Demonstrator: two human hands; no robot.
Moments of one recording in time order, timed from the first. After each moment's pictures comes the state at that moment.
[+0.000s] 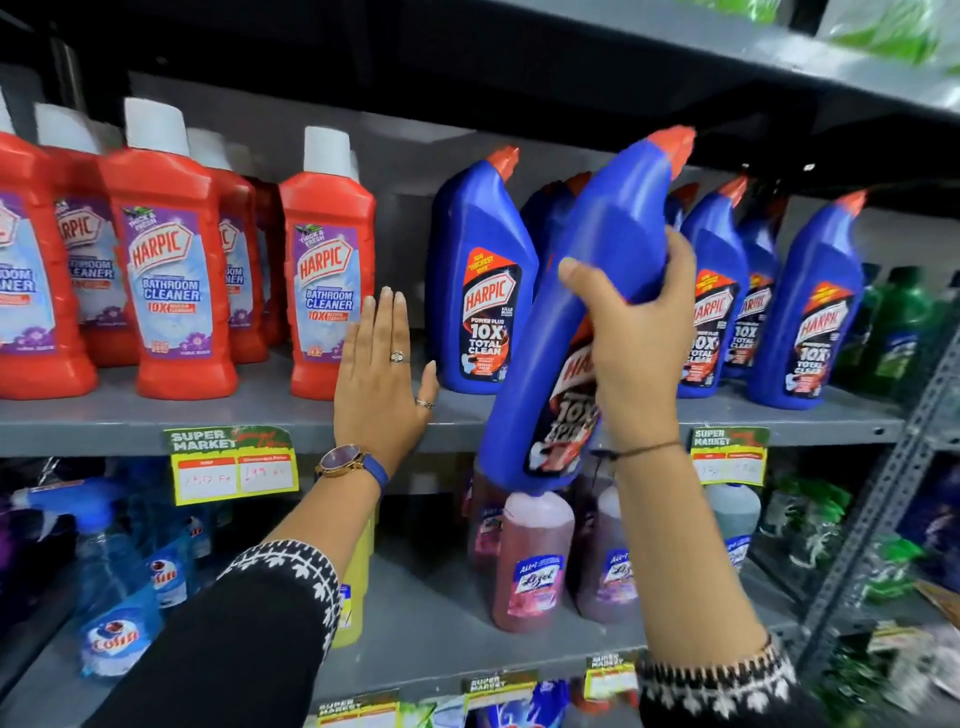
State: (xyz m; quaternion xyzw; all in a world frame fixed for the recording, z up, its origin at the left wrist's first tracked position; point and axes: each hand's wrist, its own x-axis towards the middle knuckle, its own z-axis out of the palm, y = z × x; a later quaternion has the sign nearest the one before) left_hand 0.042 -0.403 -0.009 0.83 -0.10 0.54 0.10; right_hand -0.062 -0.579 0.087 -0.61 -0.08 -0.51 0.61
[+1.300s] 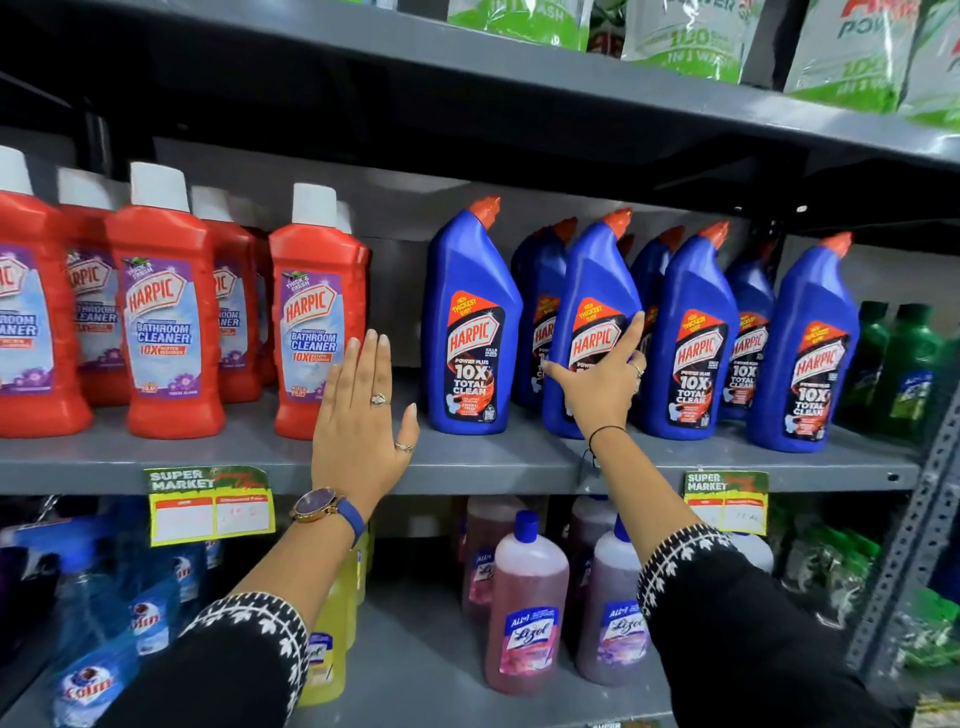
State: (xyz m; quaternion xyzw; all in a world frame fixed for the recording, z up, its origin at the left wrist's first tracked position) left_hand 0.038 -0.406 -0.009 0.84 -0.08 0.53 0.08; right_hand 0.074 -0.650 0.051 -0.78 0.09 -0.43 0.44
